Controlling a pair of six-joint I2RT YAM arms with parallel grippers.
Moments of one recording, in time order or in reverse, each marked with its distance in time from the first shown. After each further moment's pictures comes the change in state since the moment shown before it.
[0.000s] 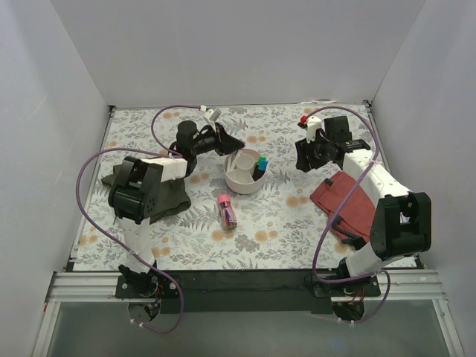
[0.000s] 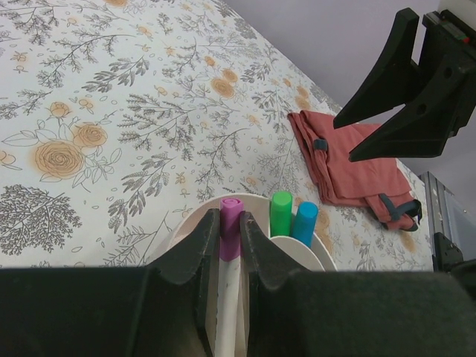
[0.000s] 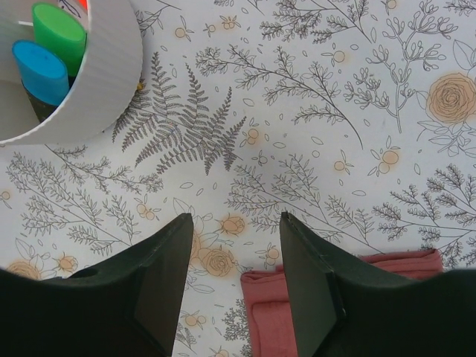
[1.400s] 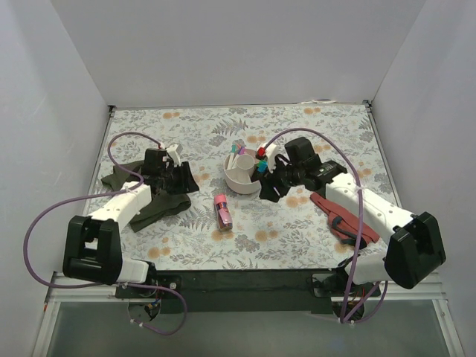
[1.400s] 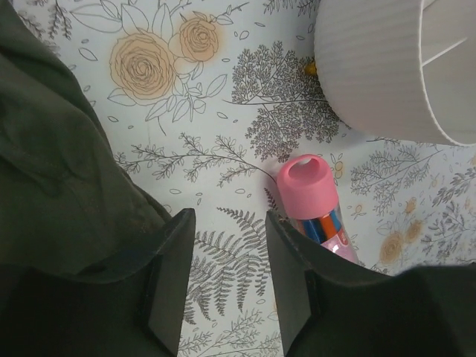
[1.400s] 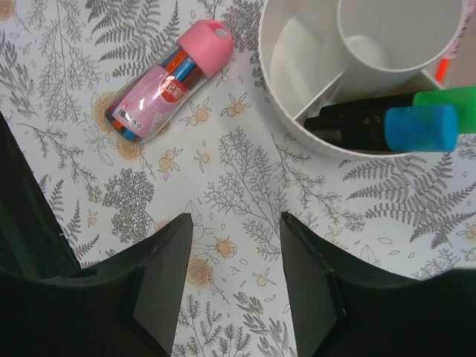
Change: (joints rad) left arm 0.157 -0.626 -0.351 -1.030 -0.451 0.161; right arm 0.399 -0.183 -0.120 0.025 -0.122 0.008
